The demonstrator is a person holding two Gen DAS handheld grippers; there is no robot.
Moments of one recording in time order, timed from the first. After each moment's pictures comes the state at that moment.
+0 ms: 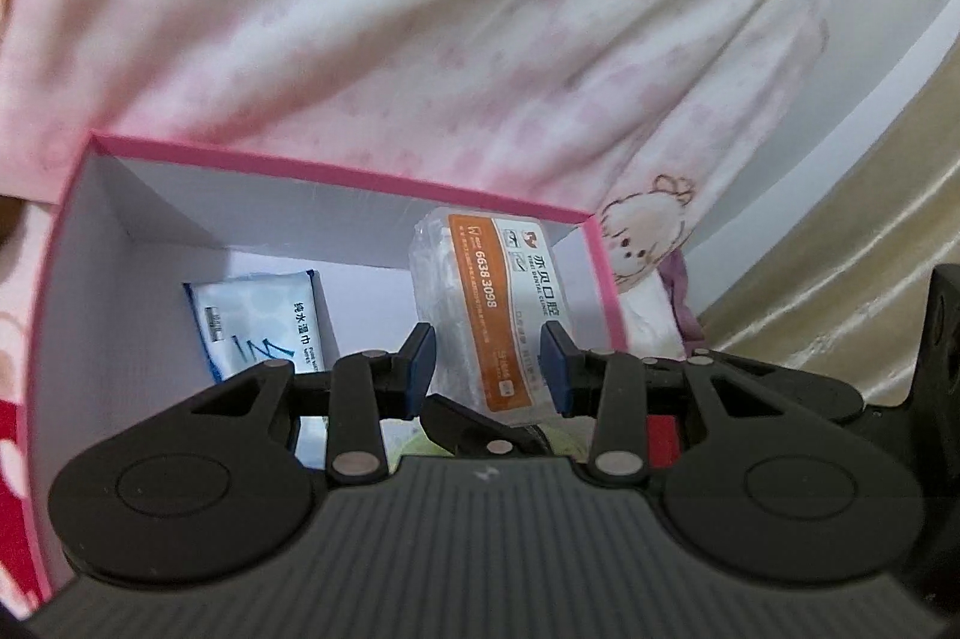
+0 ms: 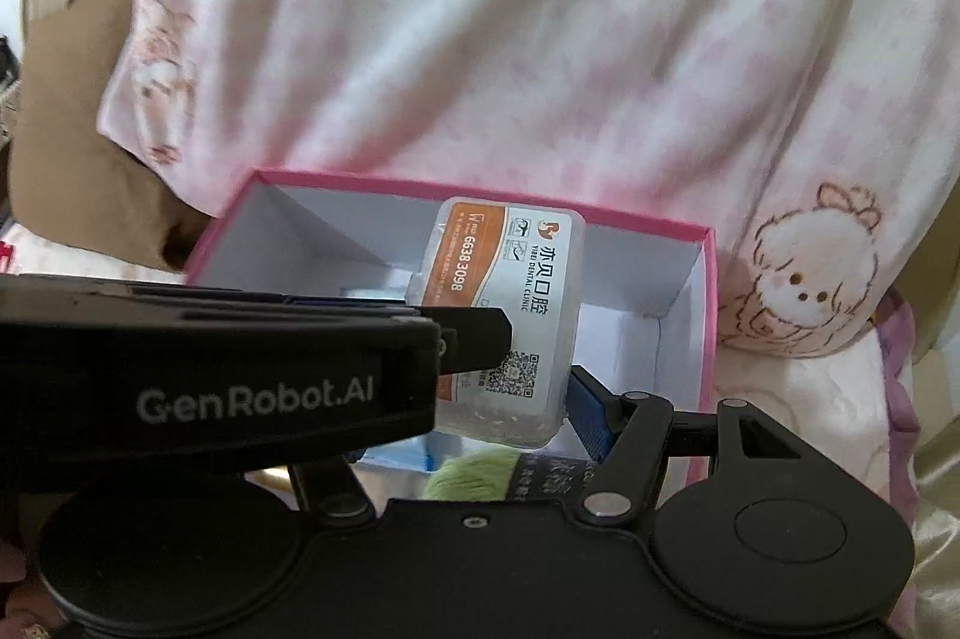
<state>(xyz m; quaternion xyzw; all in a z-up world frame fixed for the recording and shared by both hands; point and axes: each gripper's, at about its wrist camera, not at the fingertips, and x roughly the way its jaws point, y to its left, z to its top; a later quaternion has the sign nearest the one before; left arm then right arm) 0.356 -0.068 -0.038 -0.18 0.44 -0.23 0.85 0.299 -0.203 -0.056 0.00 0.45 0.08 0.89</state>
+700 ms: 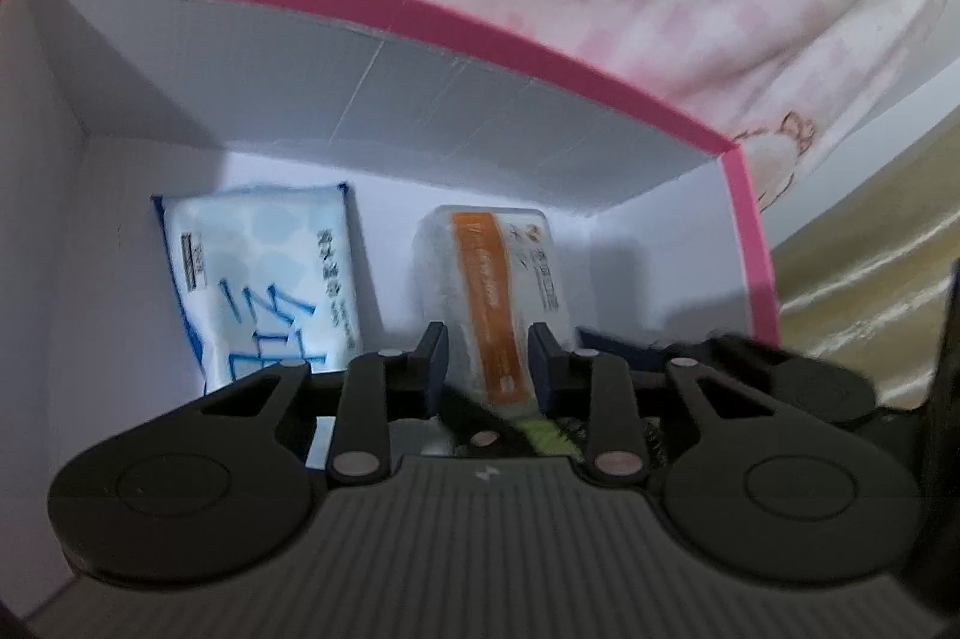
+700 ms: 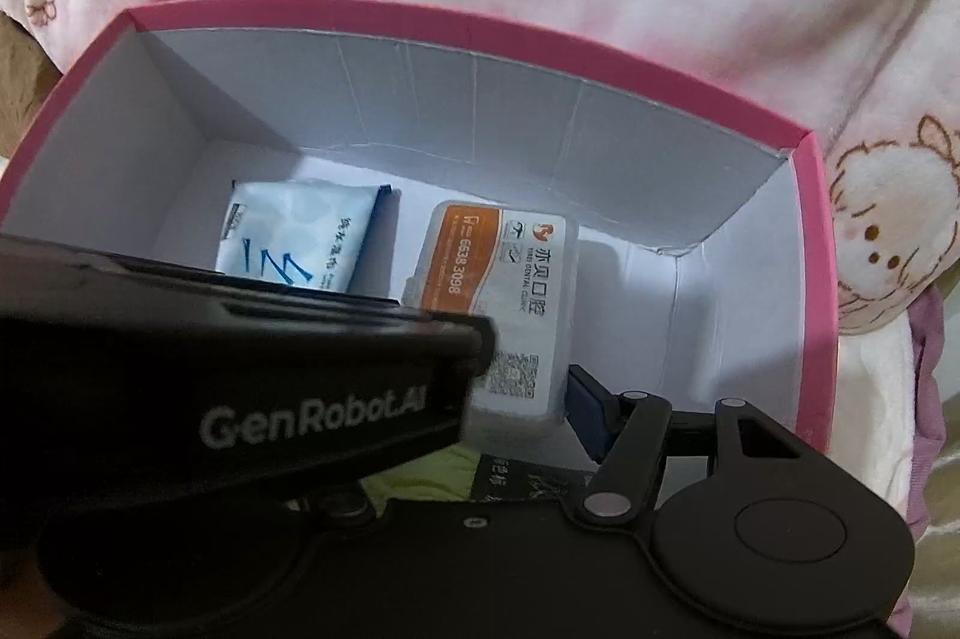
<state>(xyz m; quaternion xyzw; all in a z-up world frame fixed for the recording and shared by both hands) 0.390 -0.077 -0.118 -0.19 0.51 -0.22 0.81 0.334 -0.188 -0.131 -0.07 0.51 0.04 0.86</state>
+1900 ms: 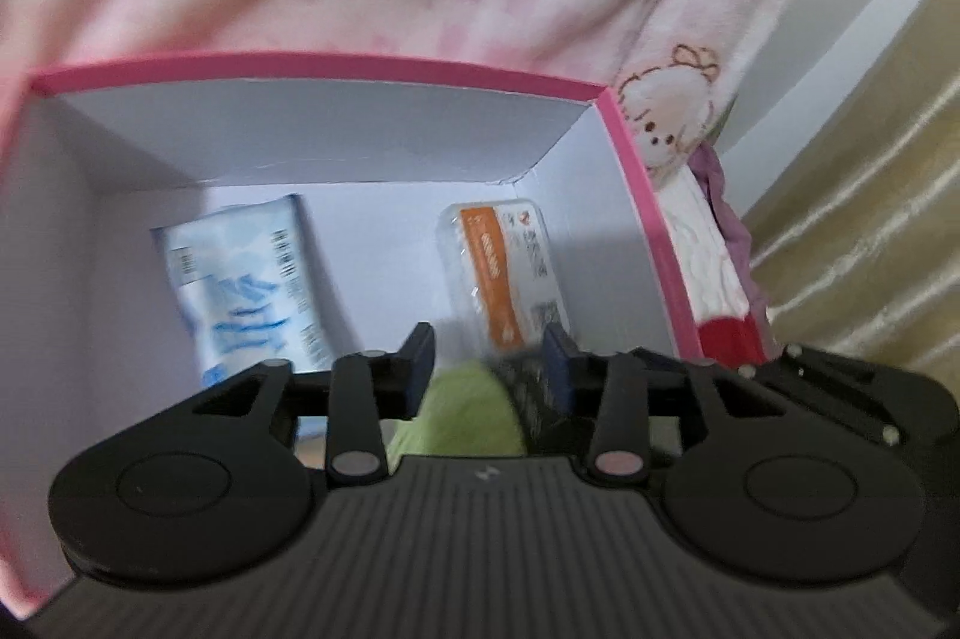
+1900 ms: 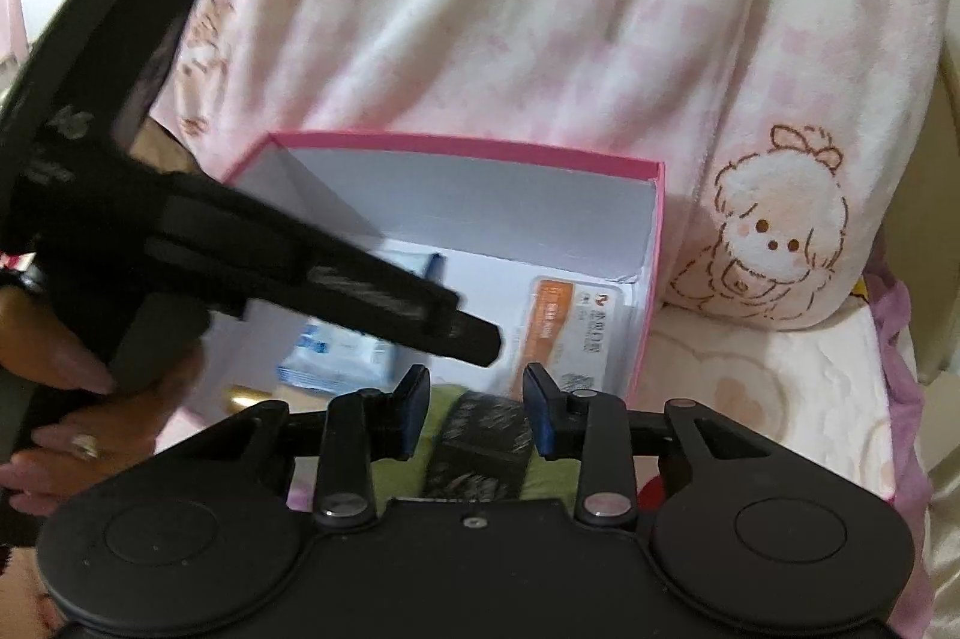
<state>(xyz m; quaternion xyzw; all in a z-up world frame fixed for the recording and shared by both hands) 0.340 -0.117 -0.059 -0.09 0.48 -0.23 0.84 0.219 -0.241 -0.075 0.01 0.38 0.13 0.92</state>
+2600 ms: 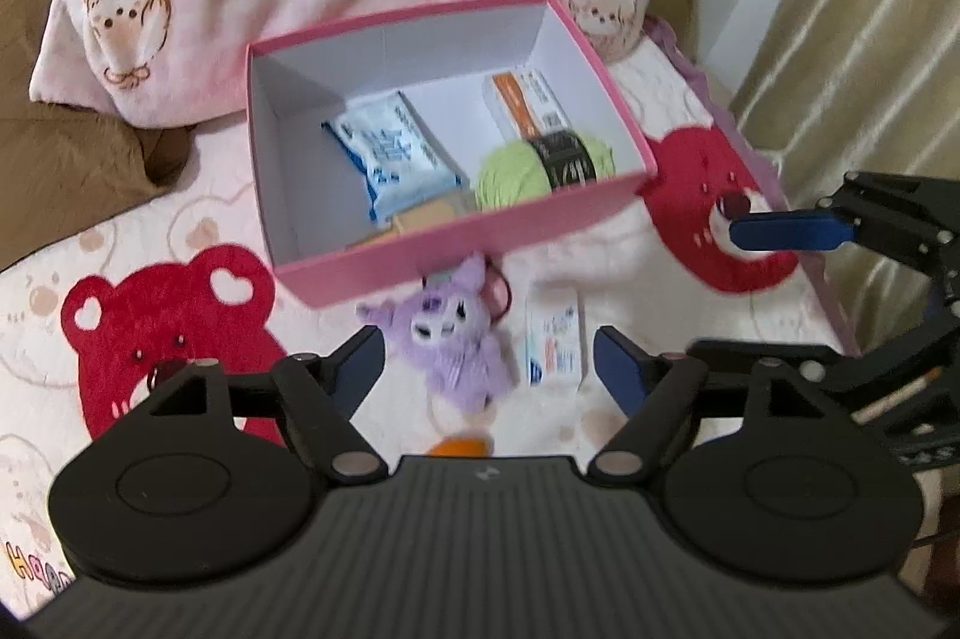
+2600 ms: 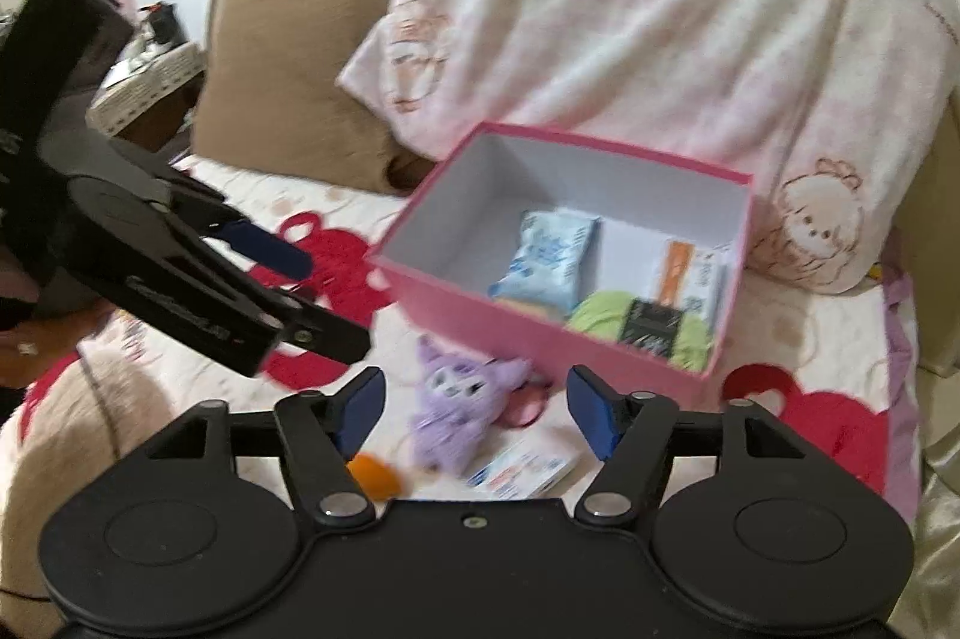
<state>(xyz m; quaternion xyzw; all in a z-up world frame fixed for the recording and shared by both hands) 0.157 -0.028 0.035 0.05 0.50 -0.22 0.84 0.076 -0.194 0.009 -0.01 0.40 0.22 0.89</state>
